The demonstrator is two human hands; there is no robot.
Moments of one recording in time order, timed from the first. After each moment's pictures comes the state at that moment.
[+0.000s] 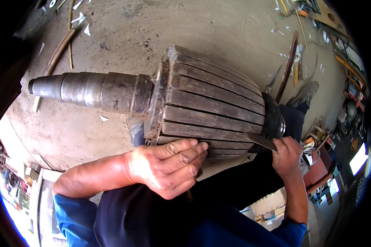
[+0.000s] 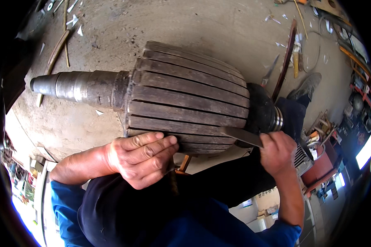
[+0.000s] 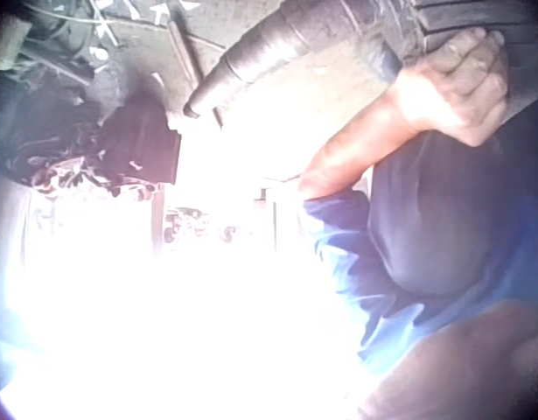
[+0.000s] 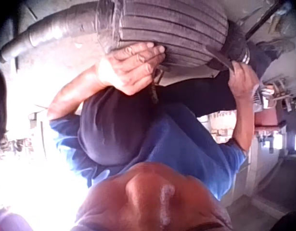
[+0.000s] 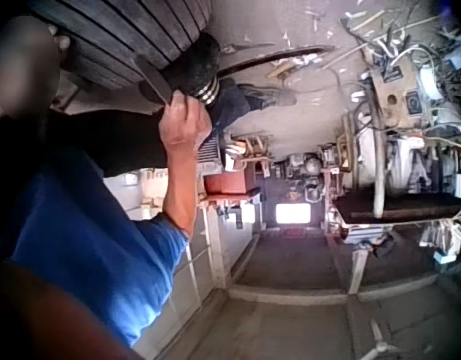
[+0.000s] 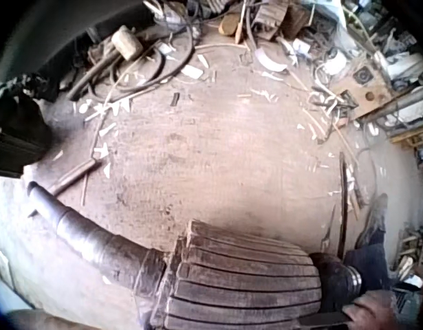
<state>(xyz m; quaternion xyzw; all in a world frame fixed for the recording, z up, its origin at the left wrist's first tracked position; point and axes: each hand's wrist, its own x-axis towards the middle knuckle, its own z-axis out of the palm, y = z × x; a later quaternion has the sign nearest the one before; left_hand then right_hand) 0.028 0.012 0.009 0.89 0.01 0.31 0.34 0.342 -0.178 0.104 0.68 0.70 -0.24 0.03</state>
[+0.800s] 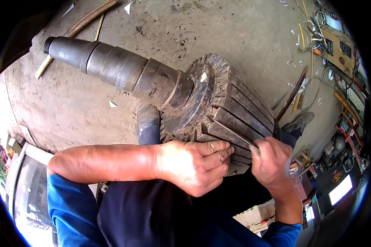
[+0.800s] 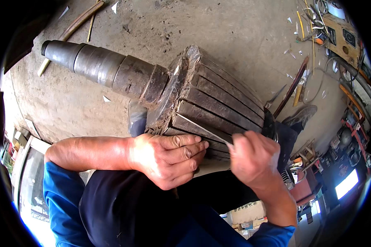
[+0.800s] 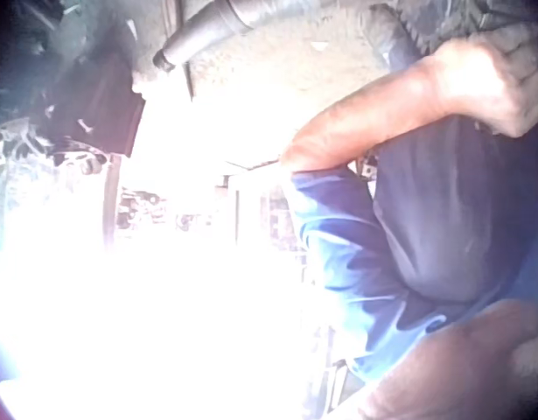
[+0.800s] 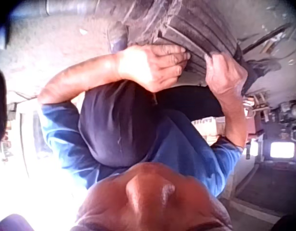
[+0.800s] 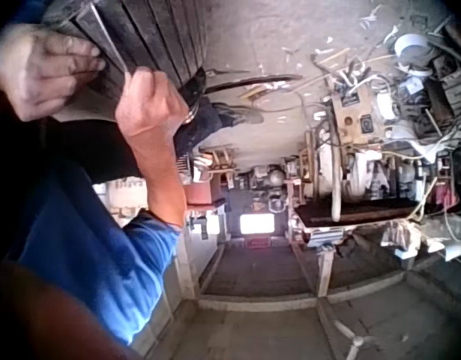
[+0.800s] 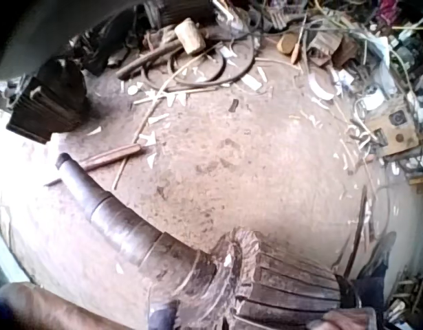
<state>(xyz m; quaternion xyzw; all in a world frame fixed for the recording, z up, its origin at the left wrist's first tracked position) 0.027 0.002 -0.001 0.86 0.00 0.34 0.38 0.260 -0.063 0.091 0.63 0.72 -0.31 0.02</state>
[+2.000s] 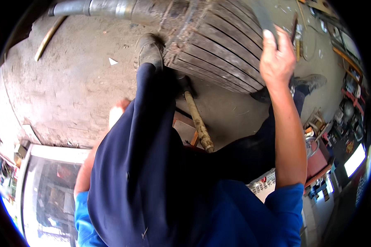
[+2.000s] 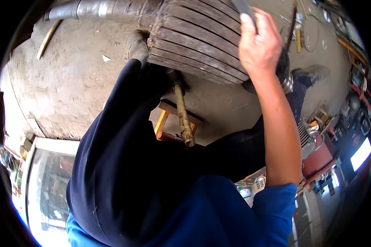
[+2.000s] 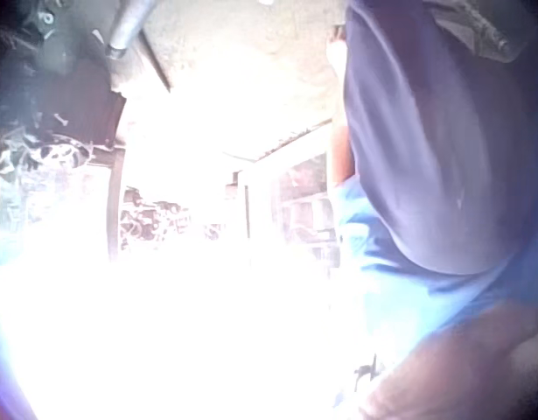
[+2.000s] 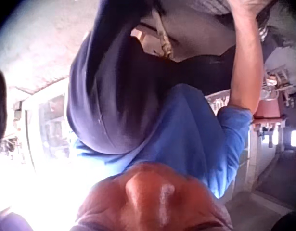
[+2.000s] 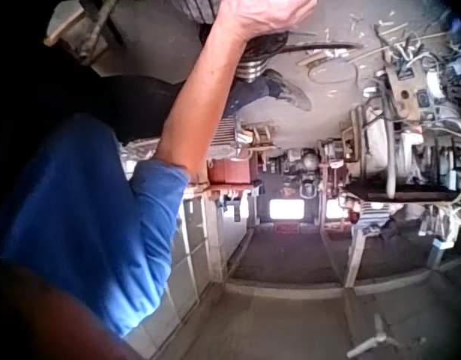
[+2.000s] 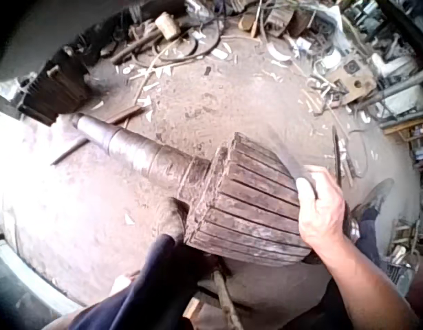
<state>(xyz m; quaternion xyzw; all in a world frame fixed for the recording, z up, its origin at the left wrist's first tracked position) -0.228 -0.119 -0.128 0.61 0.62 0.00 0.49 0.241 -0.099 0.005 0.75 0.60 -0.01 -0.27</state>
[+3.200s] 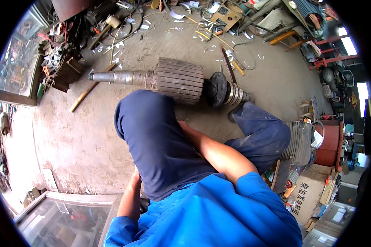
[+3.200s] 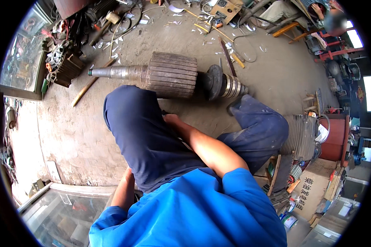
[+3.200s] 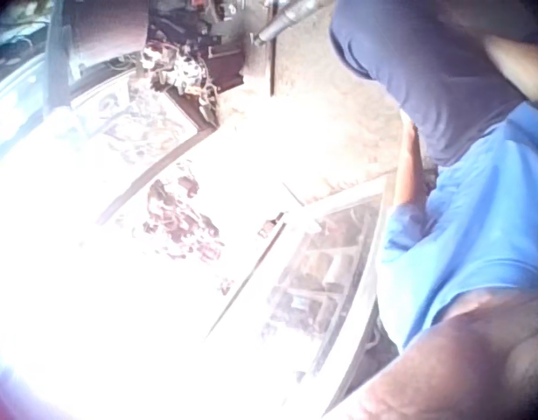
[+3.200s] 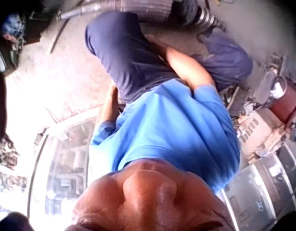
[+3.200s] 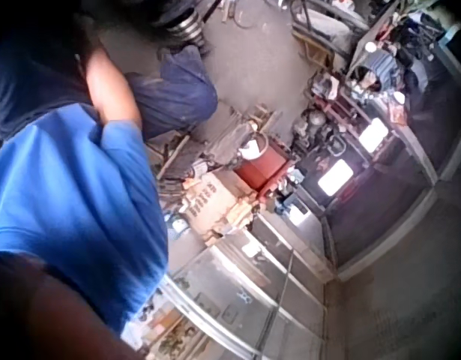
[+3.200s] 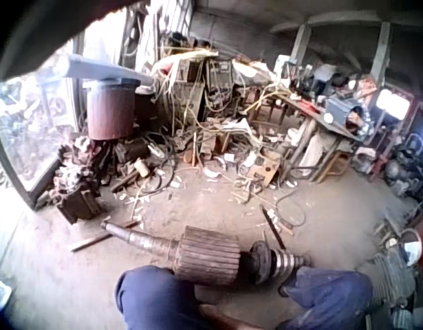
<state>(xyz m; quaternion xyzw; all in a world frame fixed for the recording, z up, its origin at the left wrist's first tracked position) -0.267 -0.243 -0.185 0.39 0.60 -0.12 0.69 0.050 -0.230 -0.038 0.57 -0.04 -0.71 -0.42</state>
